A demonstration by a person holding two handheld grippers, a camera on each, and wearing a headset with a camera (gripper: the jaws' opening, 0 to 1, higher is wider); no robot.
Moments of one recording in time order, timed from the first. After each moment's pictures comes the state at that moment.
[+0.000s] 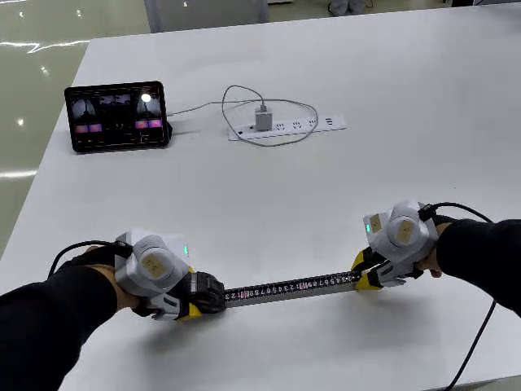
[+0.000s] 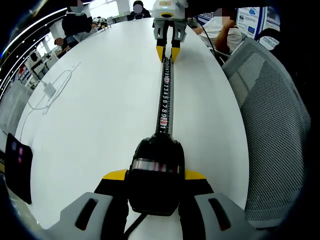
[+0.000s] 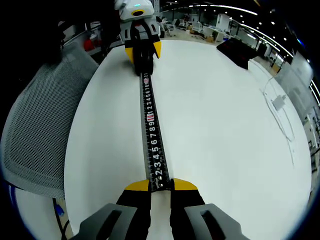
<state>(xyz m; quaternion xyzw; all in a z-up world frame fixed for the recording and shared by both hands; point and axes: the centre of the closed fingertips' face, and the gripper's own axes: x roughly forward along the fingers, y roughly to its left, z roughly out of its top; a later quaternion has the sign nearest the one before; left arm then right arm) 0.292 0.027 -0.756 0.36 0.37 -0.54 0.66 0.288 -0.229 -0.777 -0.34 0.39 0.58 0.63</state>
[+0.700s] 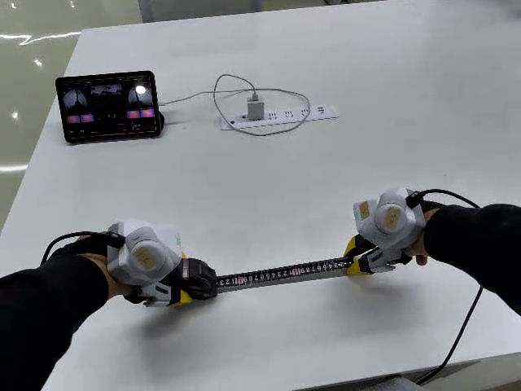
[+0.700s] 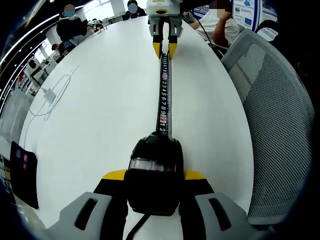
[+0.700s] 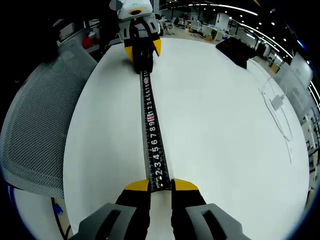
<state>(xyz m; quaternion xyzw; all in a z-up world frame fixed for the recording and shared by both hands) 0.292 0.026 -0.757 0.39 0.36 -0.54 0.66 0.287 -0.230 -0.778 -0.35 0.39 0.57 0.63</state>
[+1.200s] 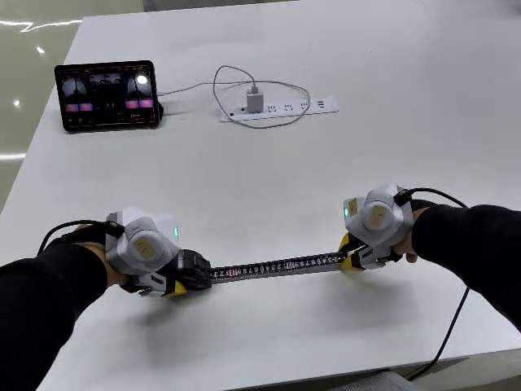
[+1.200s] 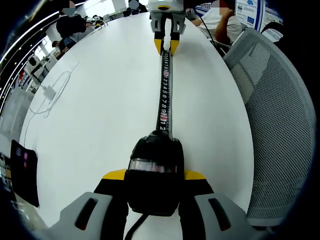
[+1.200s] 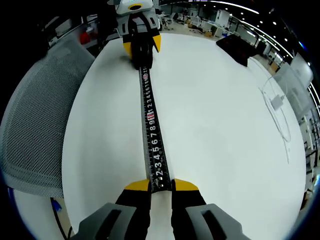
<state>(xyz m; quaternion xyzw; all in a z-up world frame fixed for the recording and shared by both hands) 0.292 0.027 -0.759 0.40 0.37 -0.53 0.66 0.285 -0.229 -0.778 -0.39 0.40 0.55 0.62</state>
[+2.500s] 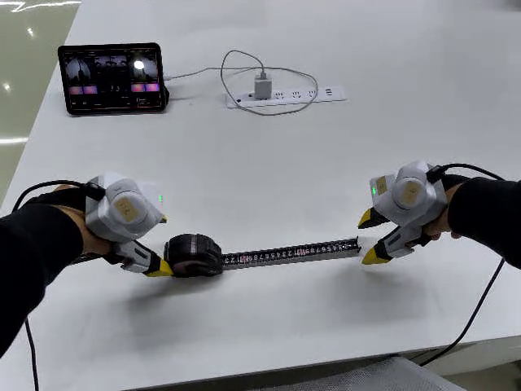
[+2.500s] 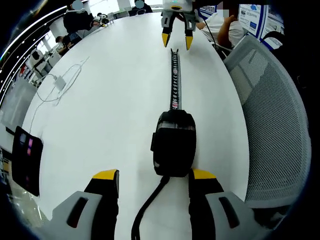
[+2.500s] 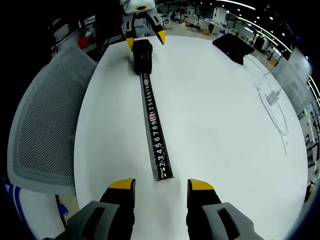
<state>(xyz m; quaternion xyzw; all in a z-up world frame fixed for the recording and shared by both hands) 0.304 0.070 -0.731 0.37 0.39 -0.52 0.67 0.274 -0.240 -0.747 -0.35 0.42 0.55 0.63</state>
